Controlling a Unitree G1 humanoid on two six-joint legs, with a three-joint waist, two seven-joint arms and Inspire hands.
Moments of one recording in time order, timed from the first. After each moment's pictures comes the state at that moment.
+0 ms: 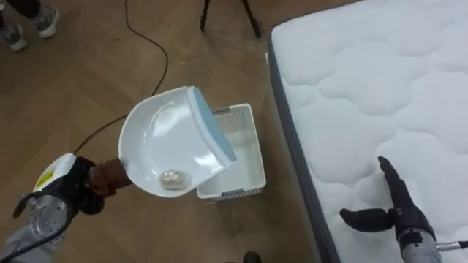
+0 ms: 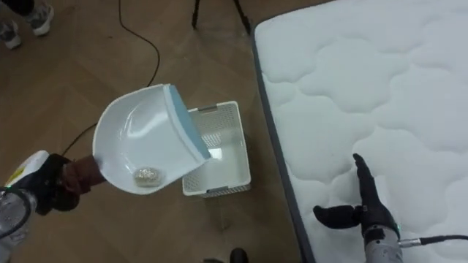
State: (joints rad) left arm -0.25 0.61 -0.16 0.94 0.38 -0.07 0.08; right arm 0.12 -0.43 0.11 0.57 -0.13 -0.21 -0.28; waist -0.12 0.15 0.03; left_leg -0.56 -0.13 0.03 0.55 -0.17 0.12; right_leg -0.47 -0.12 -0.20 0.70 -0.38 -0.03
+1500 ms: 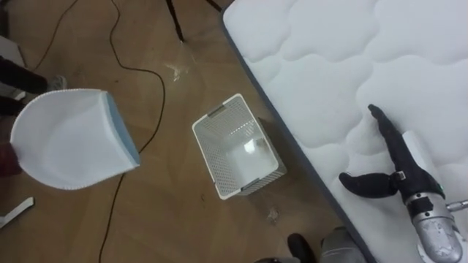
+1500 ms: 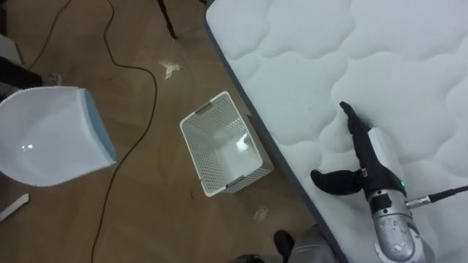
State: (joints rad) left arm -0.46 0.97 -0.40 1.13 0.48 0.08 -0.04; right arm 0.12 -0.55 0.12 0.34 -0.20 -0.24 -0.23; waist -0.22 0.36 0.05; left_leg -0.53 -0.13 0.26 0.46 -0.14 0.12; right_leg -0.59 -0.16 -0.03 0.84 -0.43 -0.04
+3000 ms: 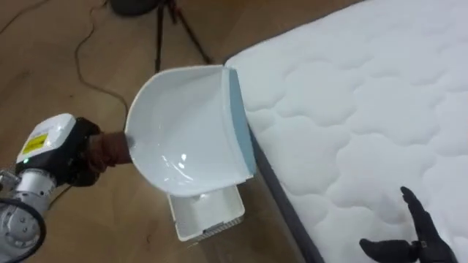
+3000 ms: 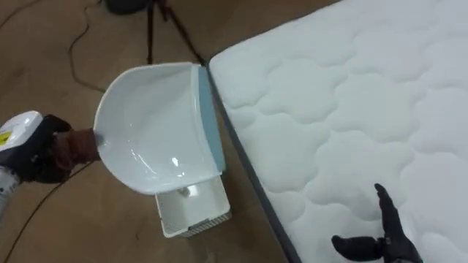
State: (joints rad) left arm 0.07 0.66 -0.08 0.23 0.46 -0.07 0.08; right arm 0.32 -0.48 0.13 0.45 -0.01 -0.14 -0.32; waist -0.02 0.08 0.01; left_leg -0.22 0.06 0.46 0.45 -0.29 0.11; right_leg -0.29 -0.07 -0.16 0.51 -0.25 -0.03
